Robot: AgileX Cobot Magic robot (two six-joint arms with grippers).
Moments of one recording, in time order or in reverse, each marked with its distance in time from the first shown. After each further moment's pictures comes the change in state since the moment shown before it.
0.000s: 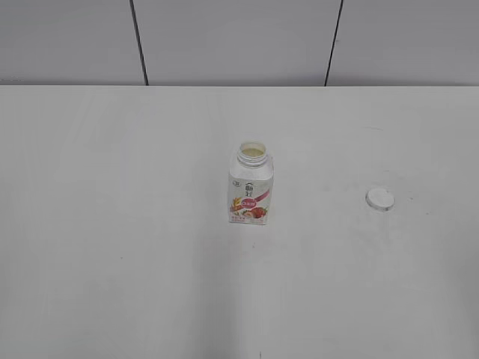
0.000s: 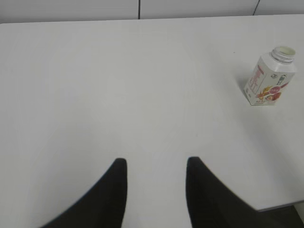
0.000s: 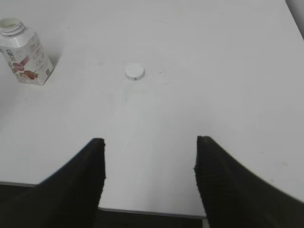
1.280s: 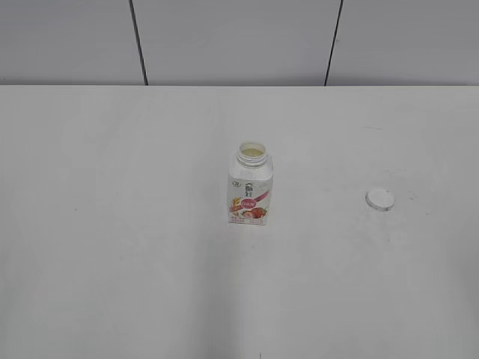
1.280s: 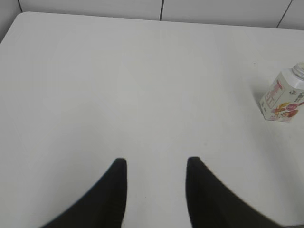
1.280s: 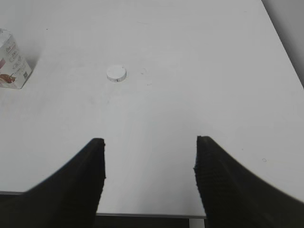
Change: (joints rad) left arm 0.150 0.000 0.001 -0.059 0.000 0.001; right arm -0.034 0.000 0.000 -0.034 -0.002 0.001
